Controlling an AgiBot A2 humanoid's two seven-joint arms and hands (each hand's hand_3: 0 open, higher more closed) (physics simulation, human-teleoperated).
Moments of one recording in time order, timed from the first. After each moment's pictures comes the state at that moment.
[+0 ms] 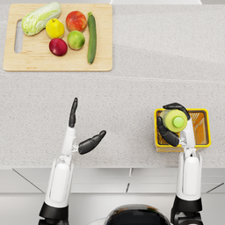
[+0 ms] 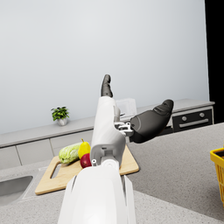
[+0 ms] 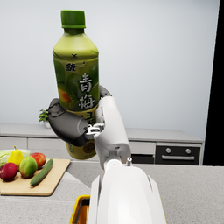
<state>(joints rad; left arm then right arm) 0.33 1.31 0.10 -1.79 1.42 0.00 0.00 0.43 -1.53 -0.05 1.73 1.58 0.15 0.00</state>
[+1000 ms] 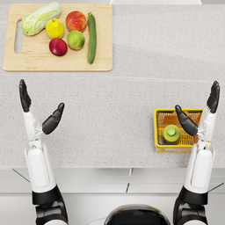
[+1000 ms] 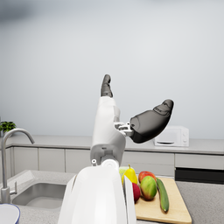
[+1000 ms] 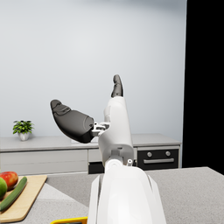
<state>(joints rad) 0.59 1.30 -0.17 -1.60 1.42 0.00 0.00 0.55 -1.49 -0.14 1.65 1.58 0.00 0.00</state>
